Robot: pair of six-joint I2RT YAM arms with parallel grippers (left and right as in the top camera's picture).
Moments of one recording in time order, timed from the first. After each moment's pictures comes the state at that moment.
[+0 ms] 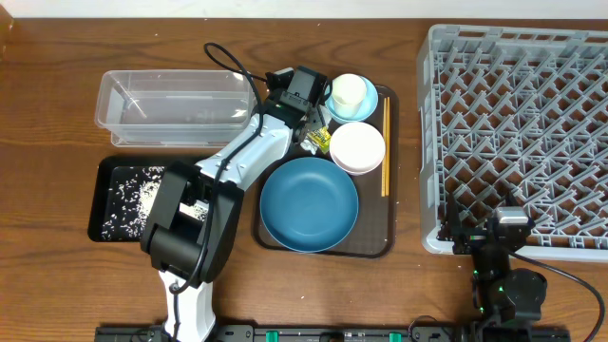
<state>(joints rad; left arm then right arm) -0.46 2.02 1.41 -0.42 -0.23 -0.75 -0.04 0.02 0.01 -0.07 -0.06 0.01</state>
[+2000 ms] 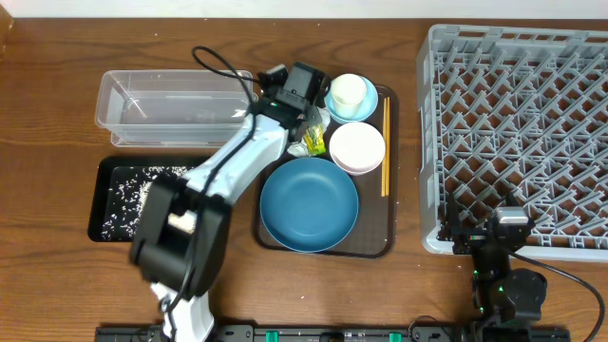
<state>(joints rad) -0.46 1.93 1.41 -0.48 -0.21 -0.85 -0.04 0.02 0.01 -0.07 -0.06 0.01</state>
